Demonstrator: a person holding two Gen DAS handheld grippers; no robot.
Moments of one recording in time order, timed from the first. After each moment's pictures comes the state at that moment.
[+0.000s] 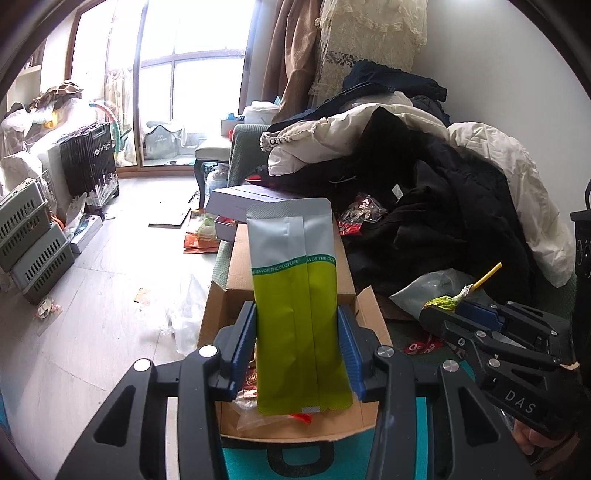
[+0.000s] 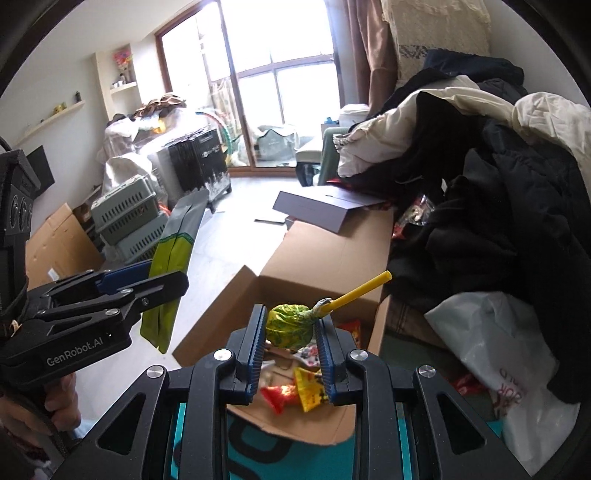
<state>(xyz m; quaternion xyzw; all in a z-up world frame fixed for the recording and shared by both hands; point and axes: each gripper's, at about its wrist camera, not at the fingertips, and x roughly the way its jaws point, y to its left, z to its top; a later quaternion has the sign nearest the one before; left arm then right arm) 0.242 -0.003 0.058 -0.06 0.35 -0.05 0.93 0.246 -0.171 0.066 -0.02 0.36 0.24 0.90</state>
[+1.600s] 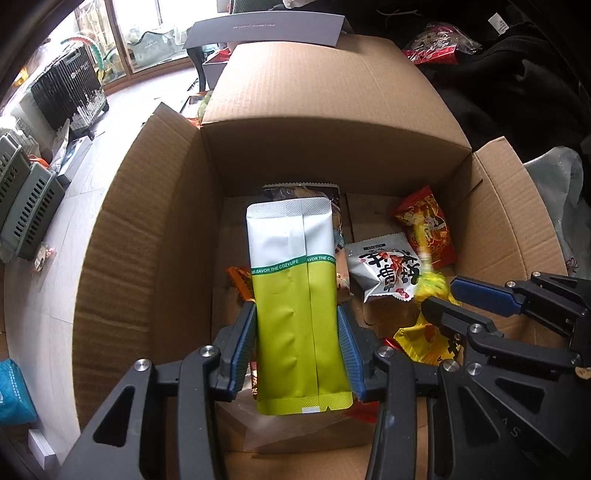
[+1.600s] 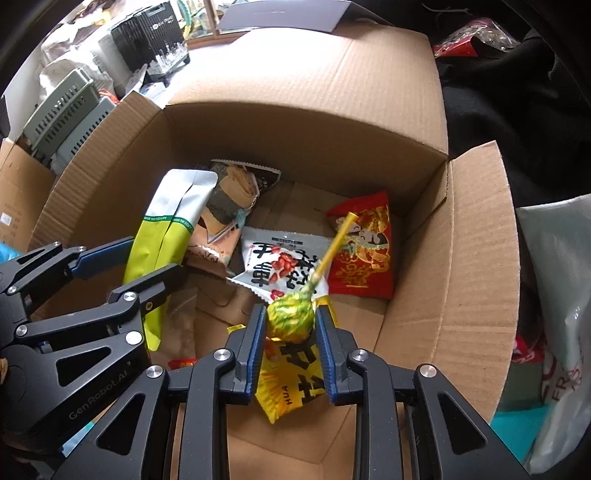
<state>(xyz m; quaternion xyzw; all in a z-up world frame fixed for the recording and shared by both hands) 0.335 -0.001 -0.134 -0.02 0.56 -0.03 0.83 0.347 -0.121 -0.136 -0.09 0.59 0.17 0.78</state>
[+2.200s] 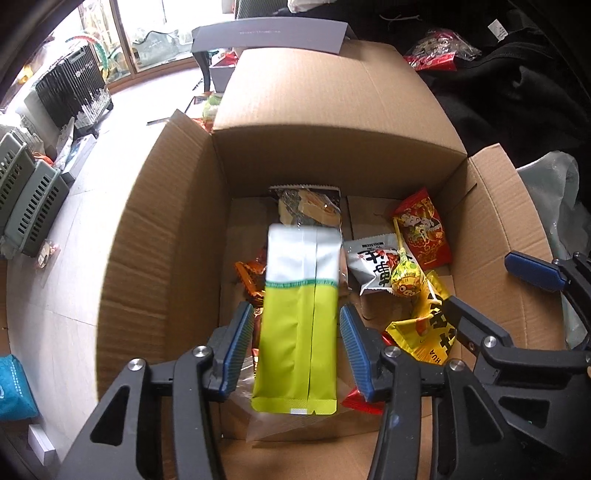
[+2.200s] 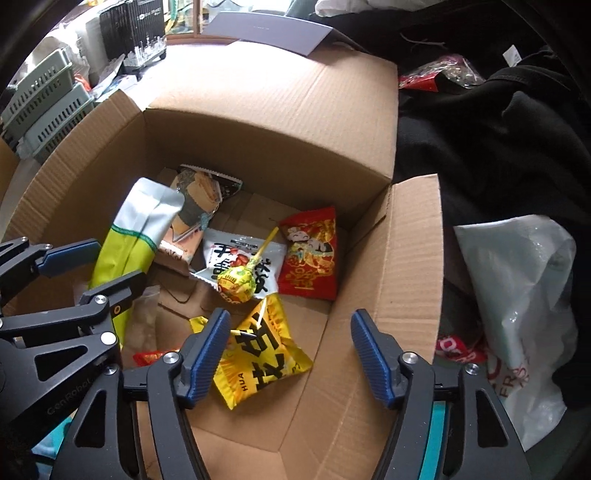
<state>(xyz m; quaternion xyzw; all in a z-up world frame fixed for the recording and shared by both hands) 0.335 0.000 -0.116 -0.02 0.55 -0.02 0.83 0.328 -0.122 -0.110 -0.16 0.56 0.10 0.81</state>
